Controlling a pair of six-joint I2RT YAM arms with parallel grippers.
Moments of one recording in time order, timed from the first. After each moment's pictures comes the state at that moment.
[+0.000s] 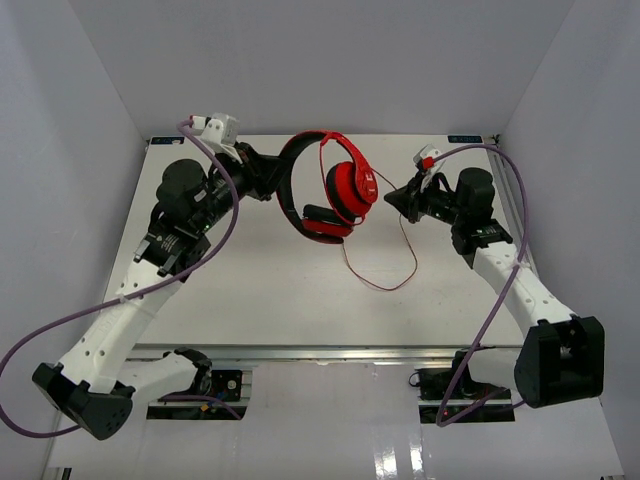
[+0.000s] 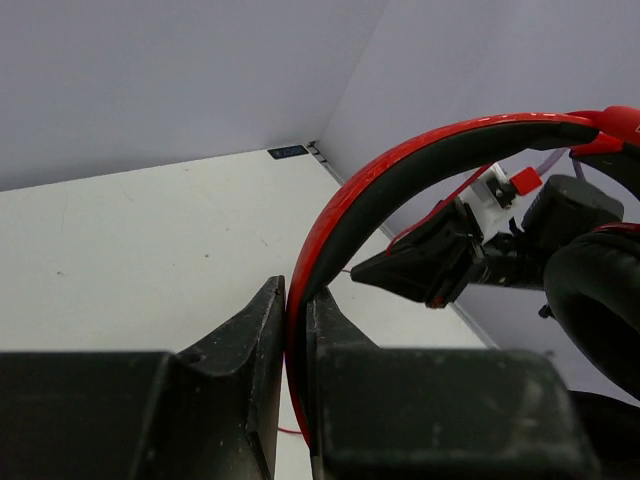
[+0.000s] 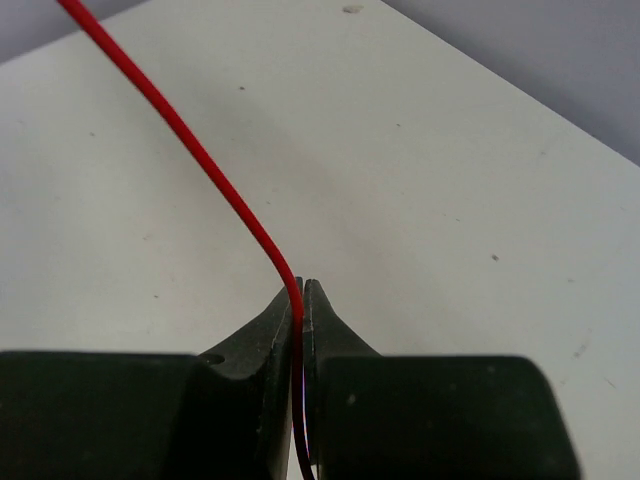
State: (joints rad) left arm -0.51 1.08 1.25 -0.08 0.16 -0.40; right arm 0.22 1.24 0.88 0.17 -0.73 -0.10
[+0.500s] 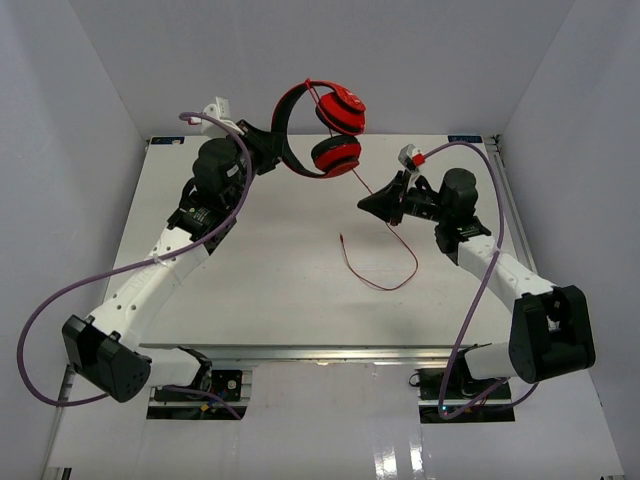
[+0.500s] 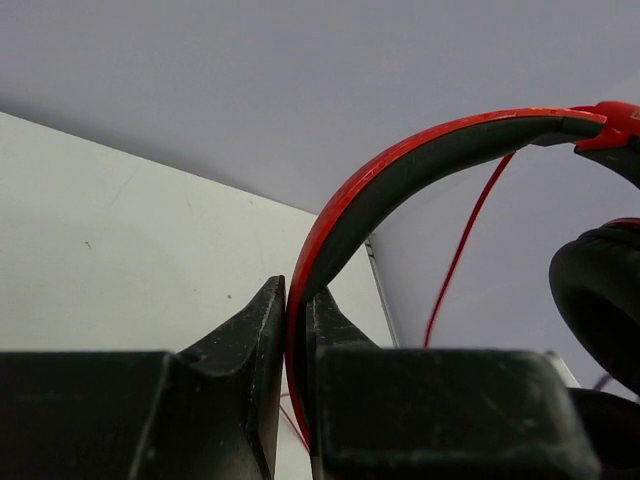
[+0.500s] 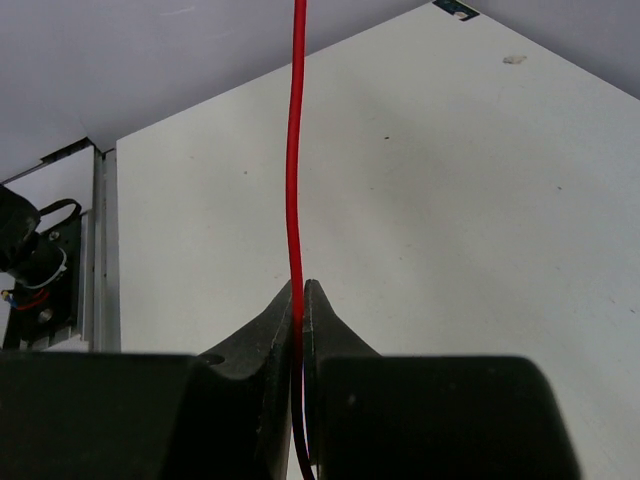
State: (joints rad) left arm -0.52 1.28 1.30 0.00 -0.22 -0.71; right arm 0.29 1.36 0.86 0.50 -0.96 0.20
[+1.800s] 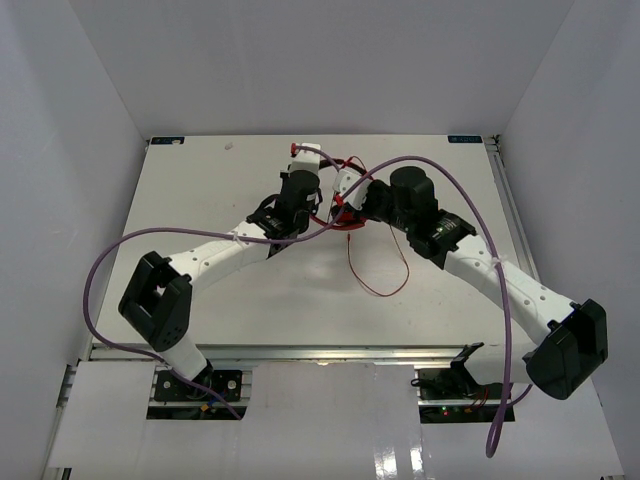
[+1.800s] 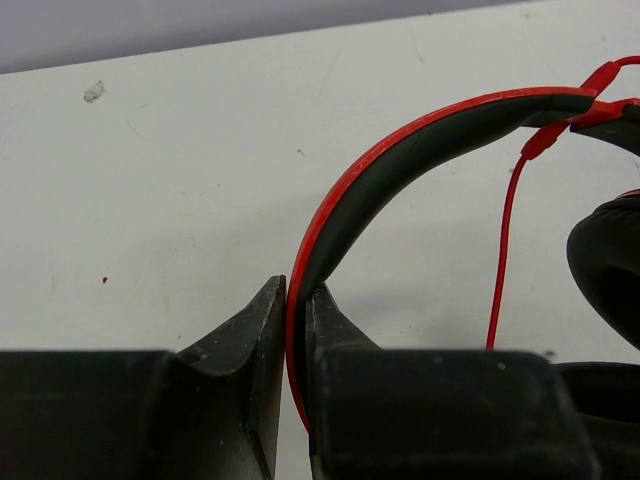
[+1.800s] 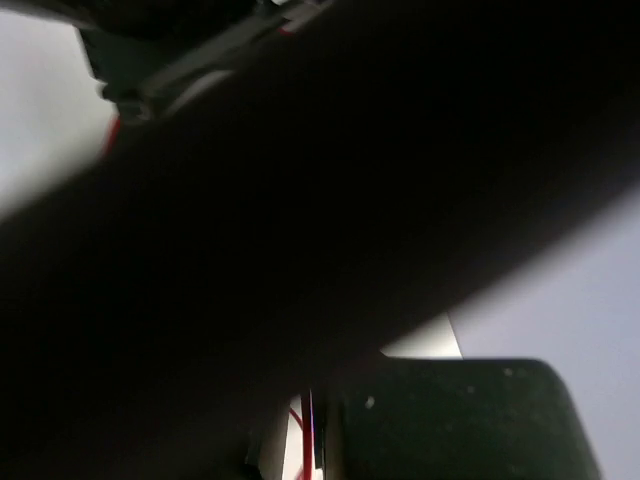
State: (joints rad) left arm -0.72 1.63 1.21 0.08 -0.63 -0.10; right arm 0.68 1.29 1.12 -0.16 -0.08 -0.80
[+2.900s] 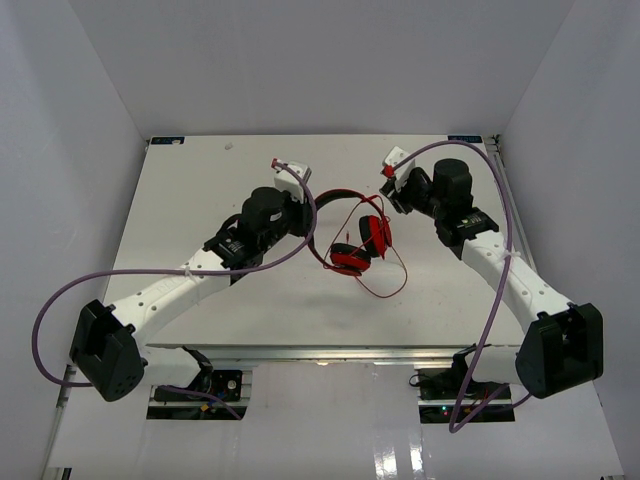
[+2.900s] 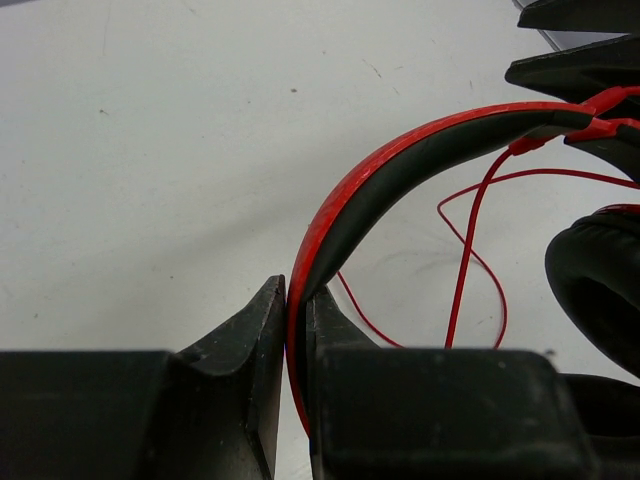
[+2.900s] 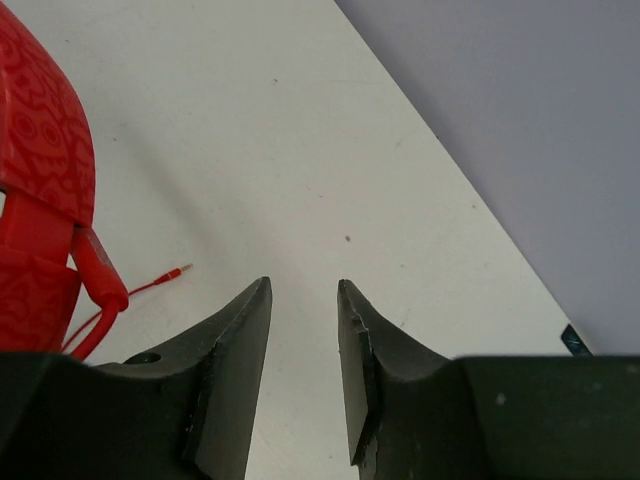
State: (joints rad) left arm -0.72 1.29 1.01 -0.01 -0.13 -0.20; right arm 0.36 1.29 1.01 -0.01 -0.39 -0.55
